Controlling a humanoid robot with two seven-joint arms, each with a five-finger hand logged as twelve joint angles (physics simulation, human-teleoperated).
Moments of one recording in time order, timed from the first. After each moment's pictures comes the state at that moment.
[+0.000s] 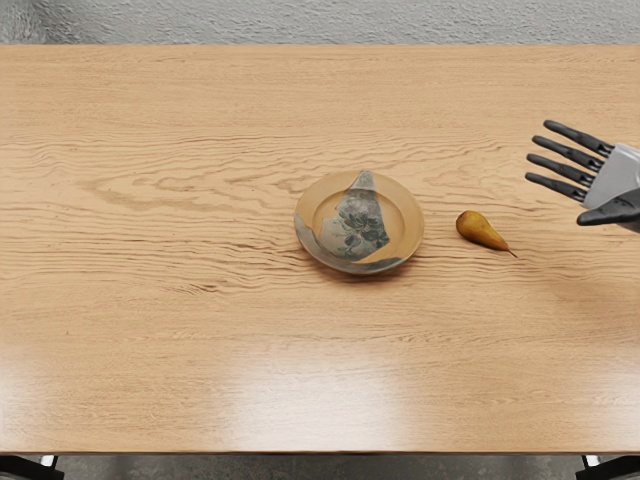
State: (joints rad) left arm 0.01 0.00 0.02 -0.20 0.08 0.12 0.12; right arm 0.22 -0.67 1.50 1.28 -0.07 0.61 -0.55
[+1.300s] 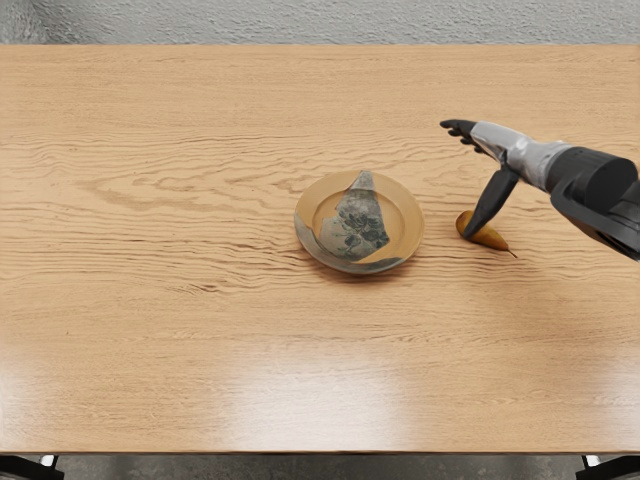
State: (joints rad) left arm 0.01 0.00 0.02 -0.20 0.08 0.12 0.12; right arm 0.74 -0.62 0.82 1.55 -1.14 0.15 -0.61
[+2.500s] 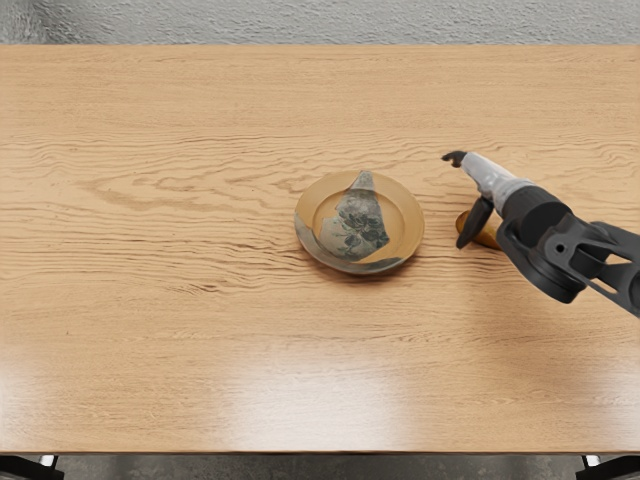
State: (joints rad) left arm 0.01 0.00 0.02 -0.20 0.08 0.12 0.12; right arm 0.90 -0.54 0.35 1.37 -1.21 -0.24 -0.61
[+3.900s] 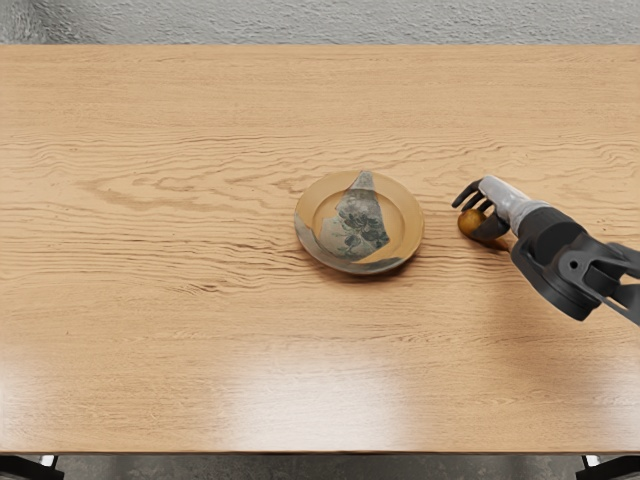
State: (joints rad) left arm 0.01 0.00 0.02 -0.20 0.08 0.12 0.12; right arm 0.83 -0.57 0.36 1.37 -1.19 -0.24 -0.61
